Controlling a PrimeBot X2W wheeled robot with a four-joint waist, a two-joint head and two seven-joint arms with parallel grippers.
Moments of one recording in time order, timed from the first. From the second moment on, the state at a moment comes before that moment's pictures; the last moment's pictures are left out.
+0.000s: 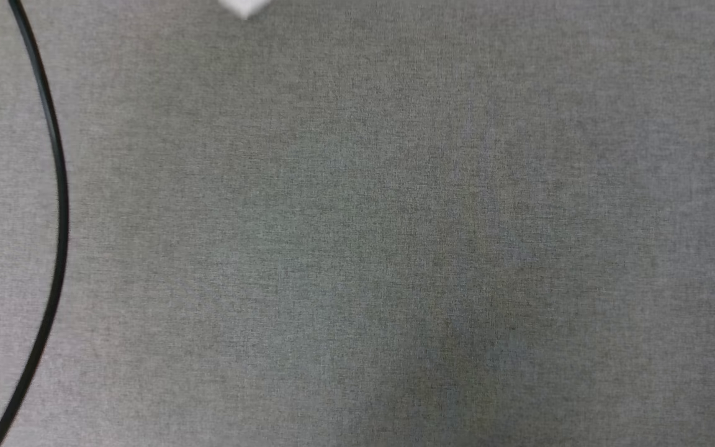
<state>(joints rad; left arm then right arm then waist) -1.75 0.44 -0.33 0.46 -0.40 -0.13 -0.07 -1.65 -0.44 0.21 0.43 0.38 0.13 0.31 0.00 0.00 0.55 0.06</state>
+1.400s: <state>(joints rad) -0.88 0.56 -0.53 0.31 -0.71 -0.01 -0.26 -1.07 -0.52 0.66 0.64 0.69 0.13 -0.01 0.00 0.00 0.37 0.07</state>
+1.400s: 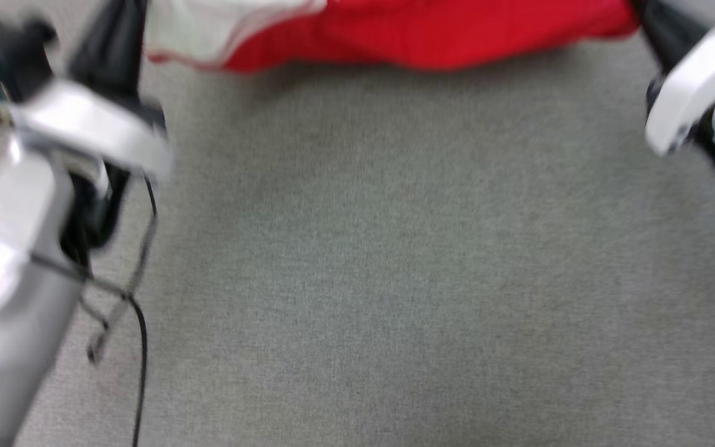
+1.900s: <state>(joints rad) -0.30 0.64 -0.57 0.06 -0.82 0.15 -0.22 -0.63 -0.58 0.68 0.54 0.71 0.13 0.01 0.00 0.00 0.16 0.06</state>
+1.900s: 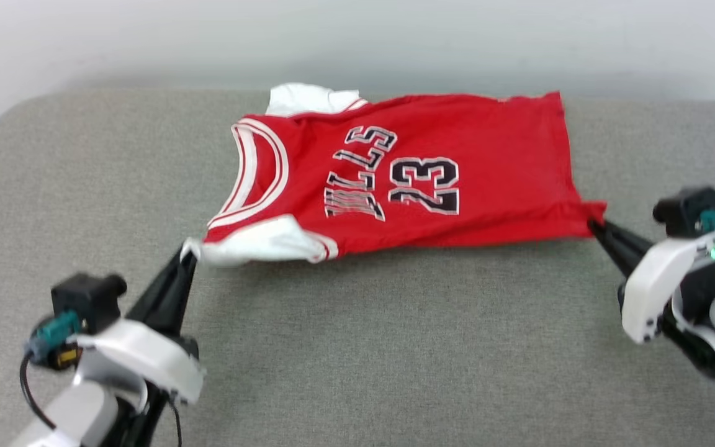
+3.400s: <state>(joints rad) -0.02 0.79 -0.64 -0.08 -0.94 0.11 -0.03 0.04 -0.62 0.35 0.14 0.69 0.13 0.21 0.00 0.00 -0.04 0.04</state>
